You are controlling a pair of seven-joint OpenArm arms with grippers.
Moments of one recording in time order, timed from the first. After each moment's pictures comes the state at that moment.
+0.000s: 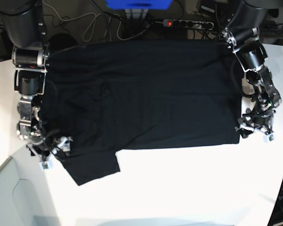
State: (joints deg) left arm -16.4 -19.5 -30.7 57.4 -12.6 -19.5 31.0; right arm 28.7 17.1 4.2 42.3 5.0 23.8 -23.5
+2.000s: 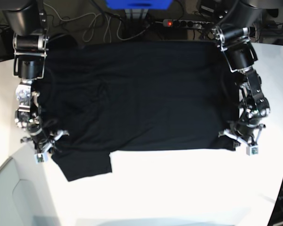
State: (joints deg) left arm -14.0 -13.9 -25.5 72.6 -8.2 -19.7 36.5; right arm 19.6 17.7 4.7 56.7 4.6 21.2 -20.9
